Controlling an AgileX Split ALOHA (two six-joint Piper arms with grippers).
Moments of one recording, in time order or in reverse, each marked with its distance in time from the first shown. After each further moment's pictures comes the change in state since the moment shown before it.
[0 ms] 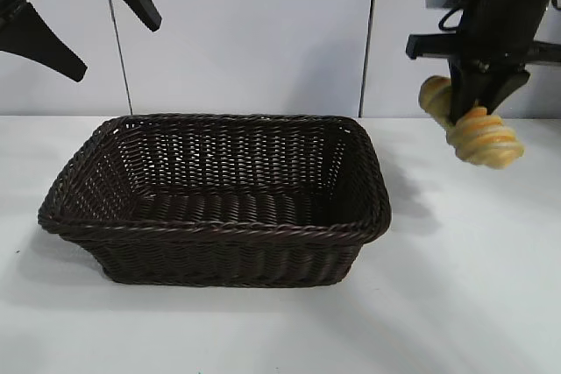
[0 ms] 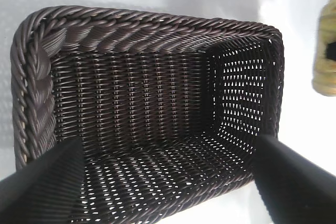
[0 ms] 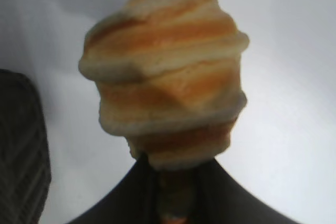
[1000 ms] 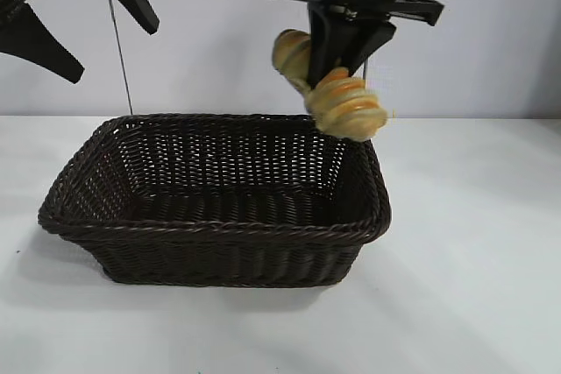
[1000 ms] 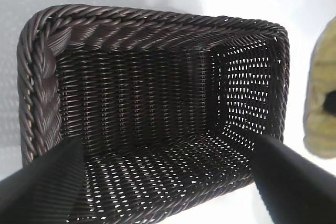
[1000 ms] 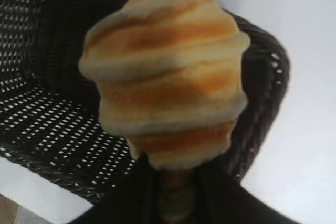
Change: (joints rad) left arm 0.000 0.000 0.000 0.001 0.003 0.000; right arm 0.441 0.099 -0.003 0.031 -0.114 -0.121
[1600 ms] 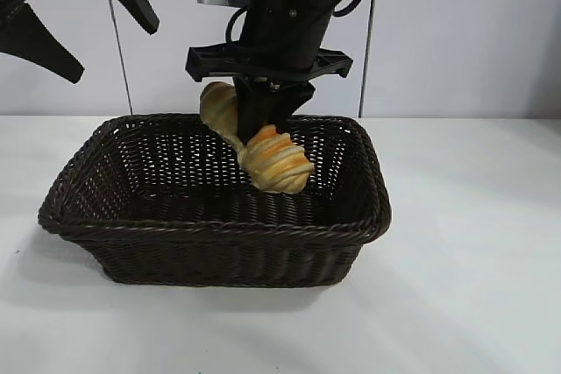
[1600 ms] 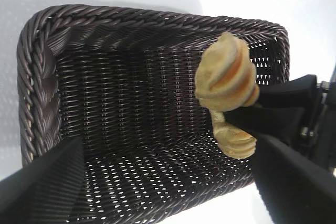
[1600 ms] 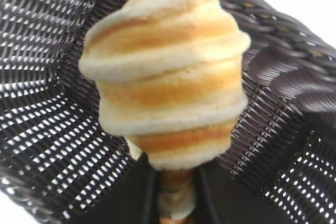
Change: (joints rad) left arm 0.000 0.000 0.000 0.000 0.000 0.000; right arm 0.005 0.048 0.000 0.003 -0.041 -0.011
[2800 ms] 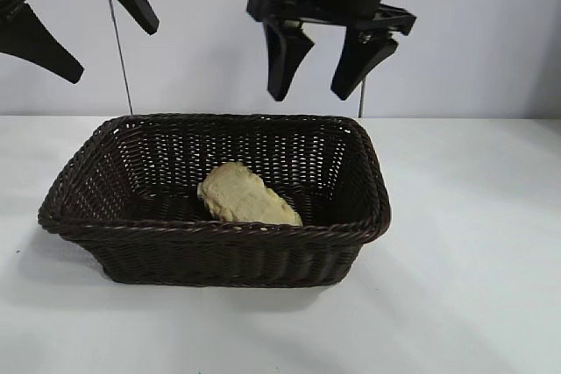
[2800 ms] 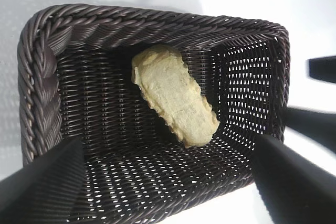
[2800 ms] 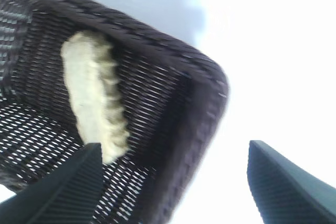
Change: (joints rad) left arm 0.000 0.000 0.000 0.003 0.001 0.000; right arm -0.270 -0.175 0.000 0.001 0.157 0.024
